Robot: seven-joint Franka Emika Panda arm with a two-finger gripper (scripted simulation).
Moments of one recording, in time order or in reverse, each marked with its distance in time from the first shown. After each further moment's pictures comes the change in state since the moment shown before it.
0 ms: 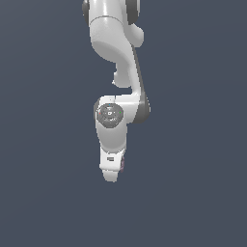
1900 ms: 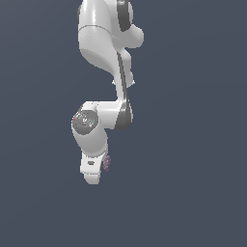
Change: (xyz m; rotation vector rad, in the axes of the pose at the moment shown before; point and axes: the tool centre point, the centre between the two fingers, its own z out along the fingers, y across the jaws) arm -0.065 0.011 0.020 0.002 0.001 -0.005
